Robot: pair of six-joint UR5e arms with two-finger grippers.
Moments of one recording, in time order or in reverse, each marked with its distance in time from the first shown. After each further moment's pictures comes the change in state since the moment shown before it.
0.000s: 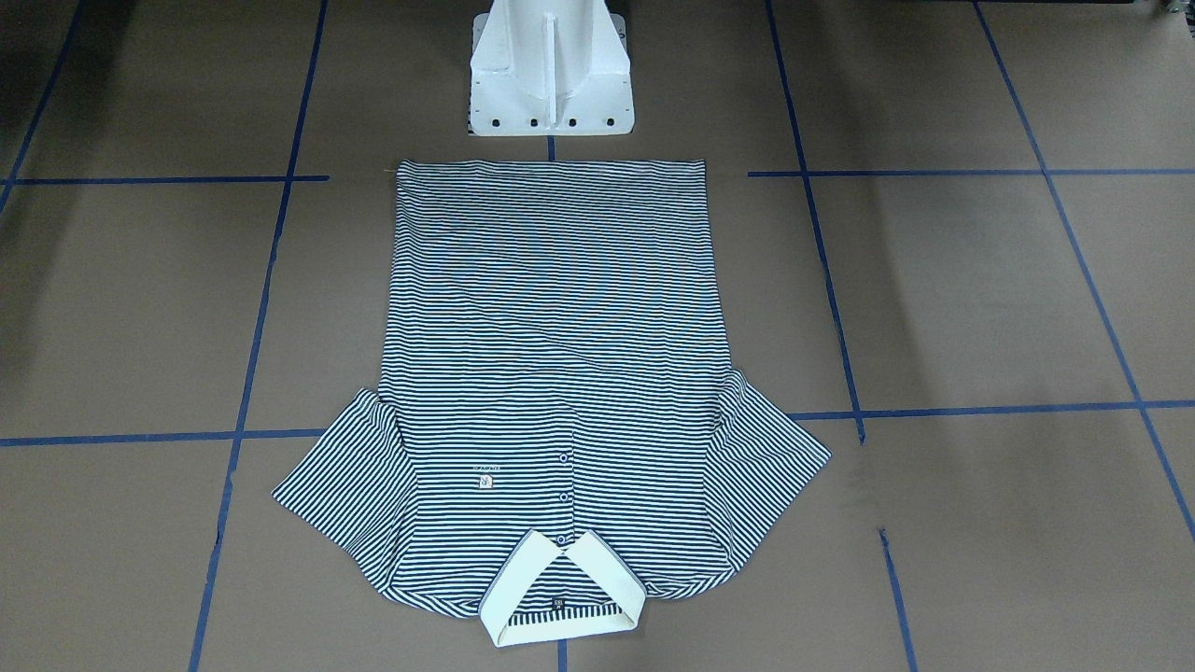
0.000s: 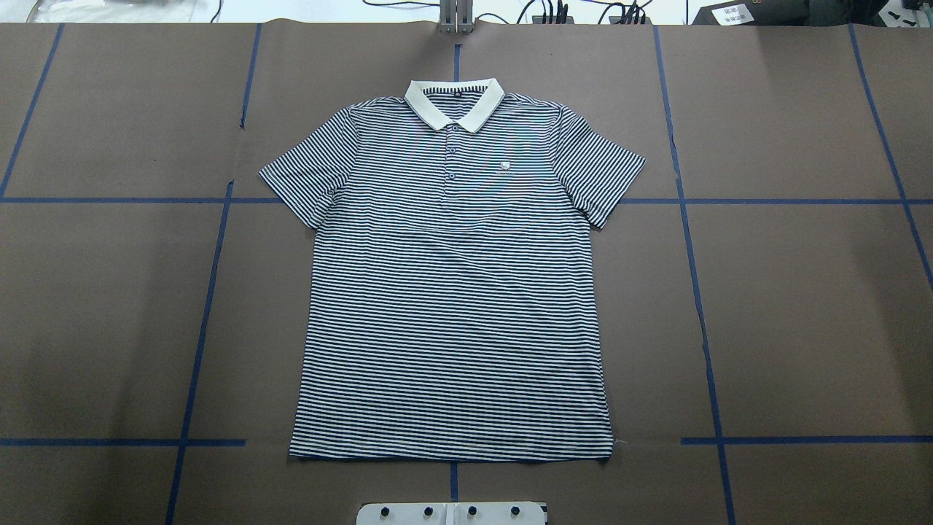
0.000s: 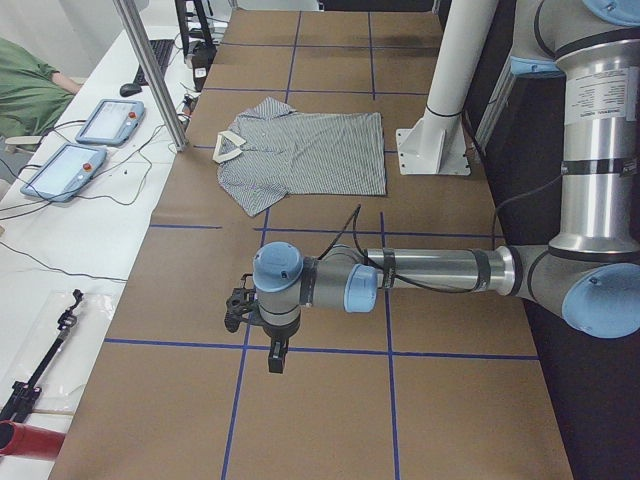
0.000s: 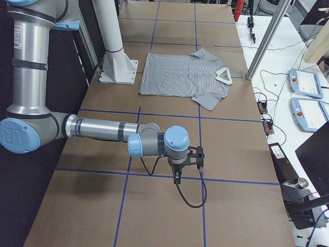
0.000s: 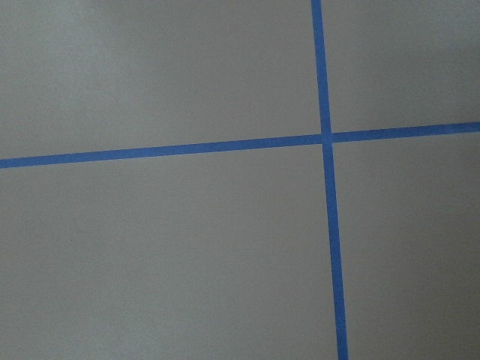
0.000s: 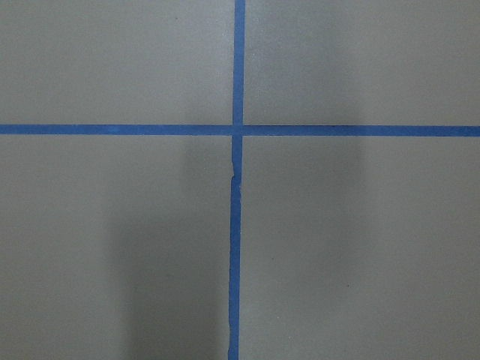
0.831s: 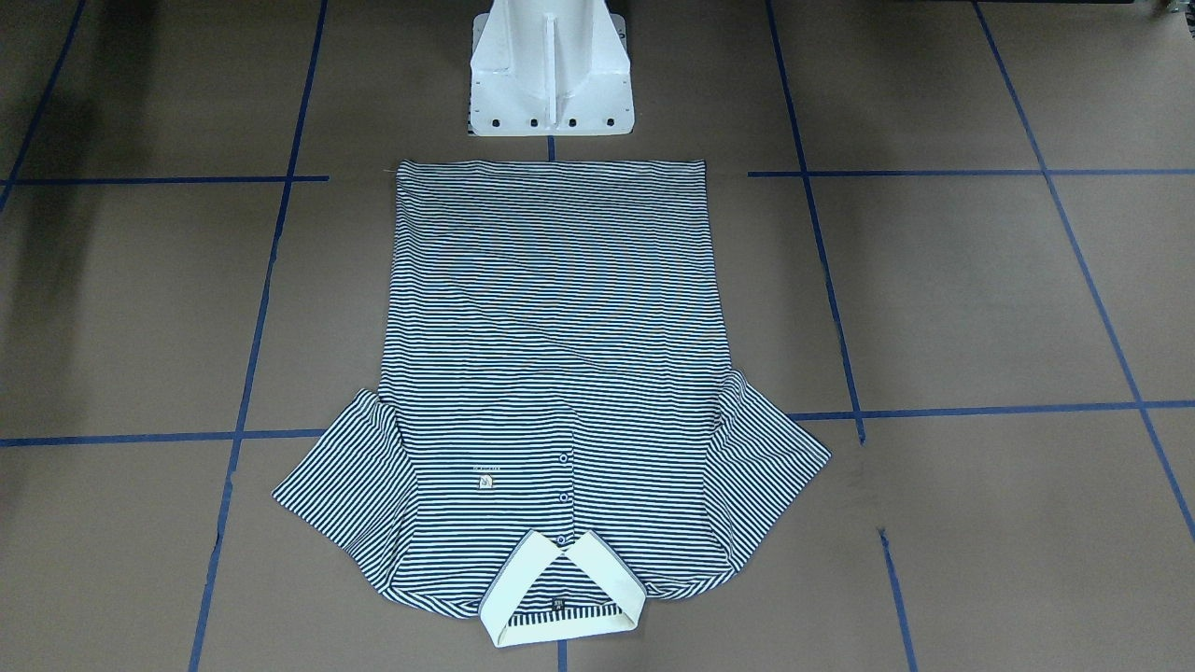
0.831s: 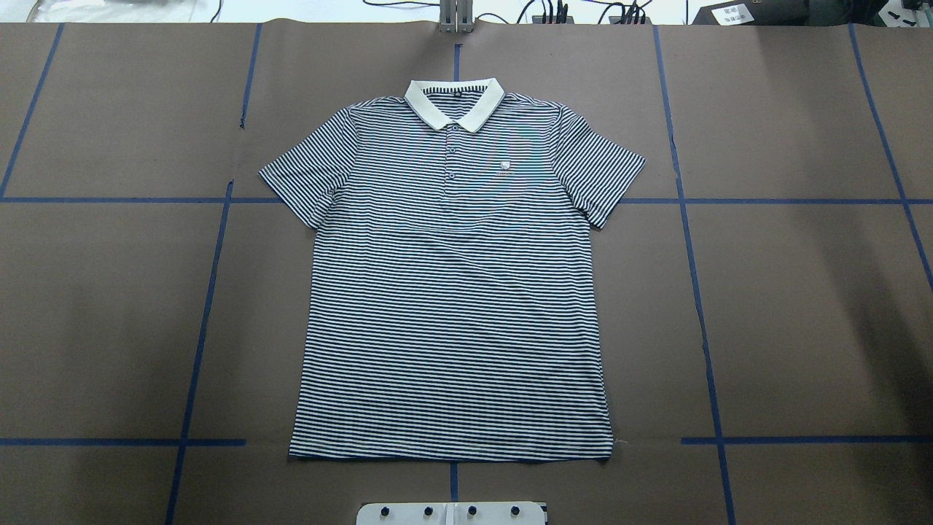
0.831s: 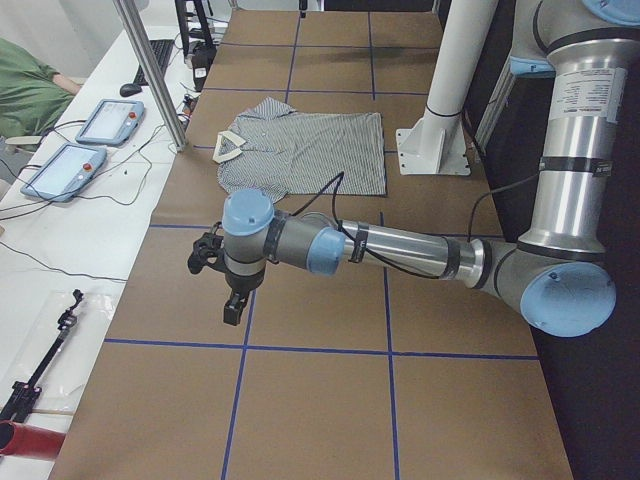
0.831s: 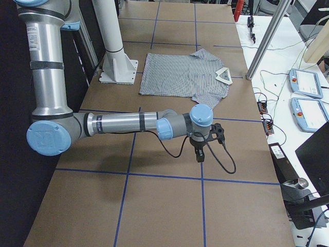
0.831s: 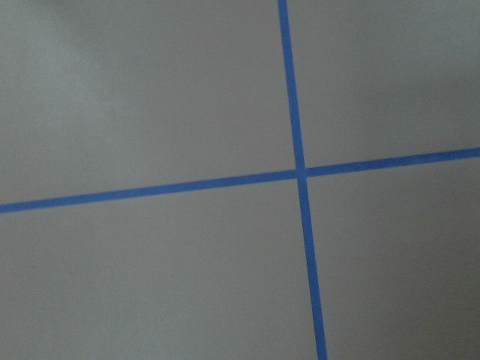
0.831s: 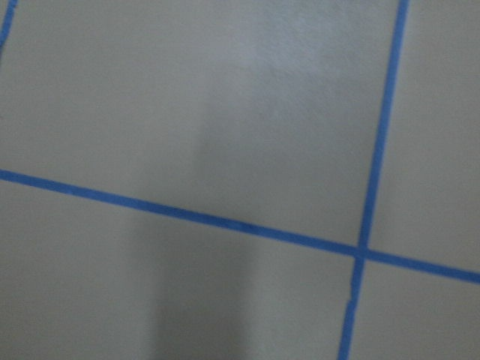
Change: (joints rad) left arm 0.033 -0.157 -0.032 -0.075 -0.028 0.005; right arm -0.152 0.227 -0.041 0.007 -0.005 0.015
